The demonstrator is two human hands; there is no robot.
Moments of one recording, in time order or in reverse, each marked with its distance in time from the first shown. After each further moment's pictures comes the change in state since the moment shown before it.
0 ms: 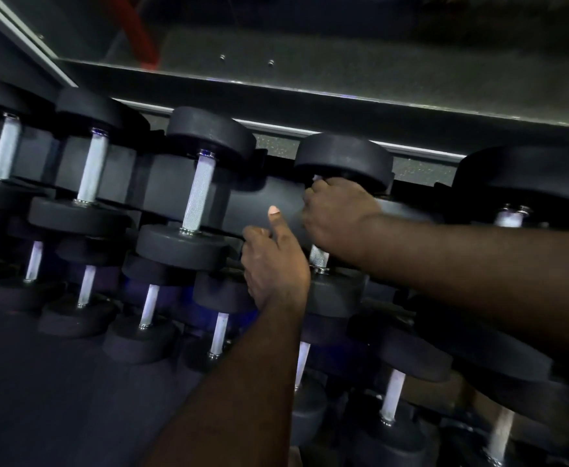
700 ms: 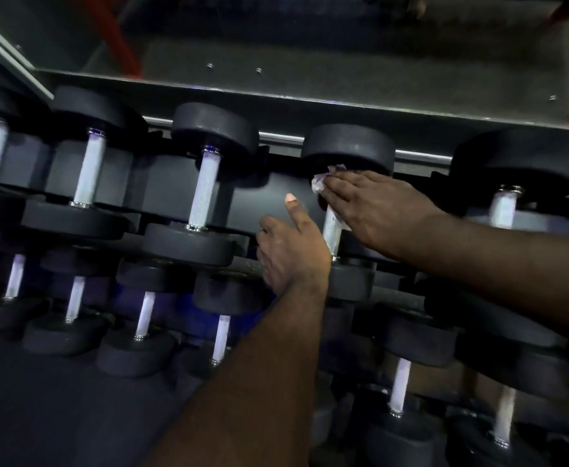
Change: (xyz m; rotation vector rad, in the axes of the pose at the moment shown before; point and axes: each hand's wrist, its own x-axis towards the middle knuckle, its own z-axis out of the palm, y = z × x) left_hand 0.002 -0.003 0.002 0.074 -0.072 0.062; right_hand -0.048 0.003 0.018 0.004 0.118 0.105
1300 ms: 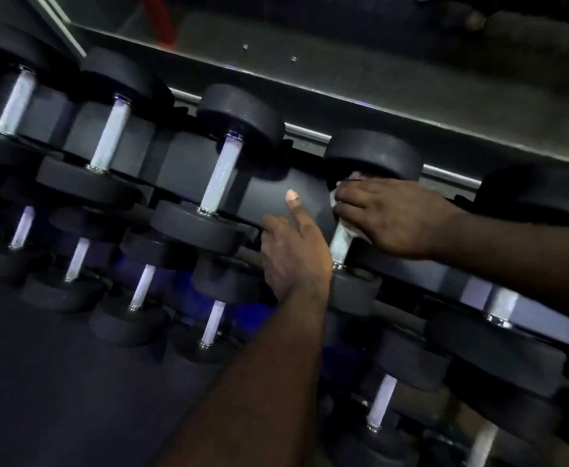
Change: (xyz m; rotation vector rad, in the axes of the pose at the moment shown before) left_hand 0.001 -0.003 -0.003 -0.122 0.052 -0.097; right_hand 0.021 0.030 0.023 0.199 0.114 -0.301
